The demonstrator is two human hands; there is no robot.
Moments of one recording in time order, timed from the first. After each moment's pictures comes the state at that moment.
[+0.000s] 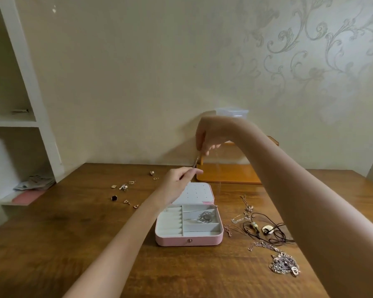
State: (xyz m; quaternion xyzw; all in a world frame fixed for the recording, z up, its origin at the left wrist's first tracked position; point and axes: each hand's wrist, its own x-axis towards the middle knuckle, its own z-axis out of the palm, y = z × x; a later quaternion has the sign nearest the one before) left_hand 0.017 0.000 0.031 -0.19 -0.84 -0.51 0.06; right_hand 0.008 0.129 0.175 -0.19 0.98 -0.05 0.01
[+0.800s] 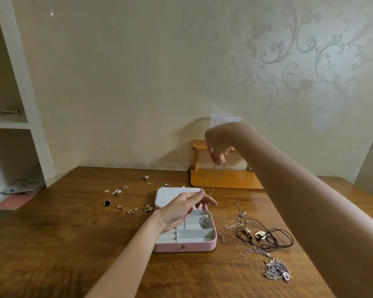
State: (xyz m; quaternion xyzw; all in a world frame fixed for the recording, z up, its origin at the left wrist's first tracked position) left_hand 0.030 0.022 0.009 -0.22 -0.73 -0.63 -0.16; right_hand 0.003 0.143 0.175 -0.13 0.98 0.10 0.06
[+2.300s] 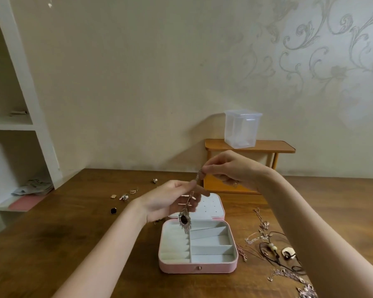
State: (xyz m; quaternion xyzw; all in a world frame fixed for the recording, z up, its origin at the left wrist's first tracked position) left_hand -0.010 -0.030 0.042 -0.18 -0.68 -0.67 -0.24; right_hand -0.016 0.155 0.103 -0.21 0.86 -0.45 0.10
